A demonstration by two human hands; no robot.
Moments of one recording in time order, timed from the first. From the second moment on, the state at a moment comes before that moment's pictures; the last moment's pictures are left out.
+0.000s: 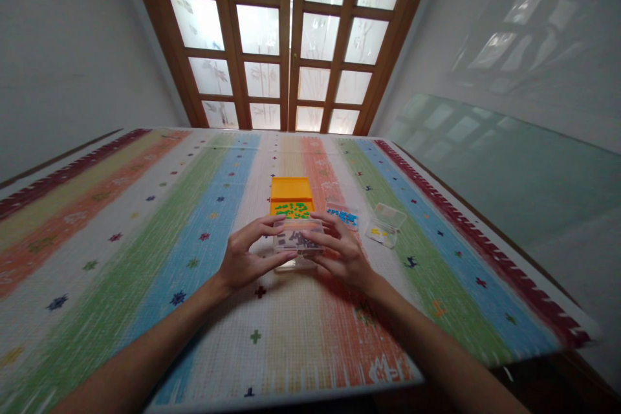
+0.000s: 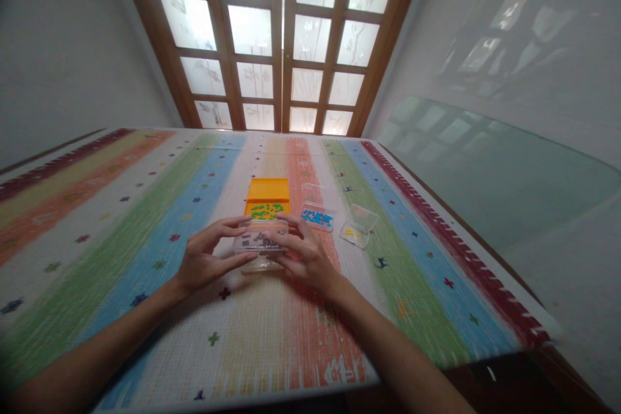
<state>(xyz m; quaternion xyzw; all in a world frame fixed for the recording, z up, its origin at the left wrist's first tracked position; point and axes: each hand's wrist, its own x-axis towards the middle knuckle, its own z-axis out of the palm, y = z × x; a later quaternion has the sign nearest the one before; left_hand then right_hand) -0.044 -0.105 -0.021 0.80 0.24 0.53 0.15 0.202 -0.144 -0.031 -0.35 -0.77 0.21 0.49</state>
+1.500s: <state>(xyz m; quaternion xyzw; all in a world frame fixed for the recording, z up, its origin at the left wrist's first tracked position) -0.054 -0.097 -0.028 0.87 0.28 0.30 0.29 0.268 -0.116 -0.018 -0.52 -0.77 -0.14 0.34</state>
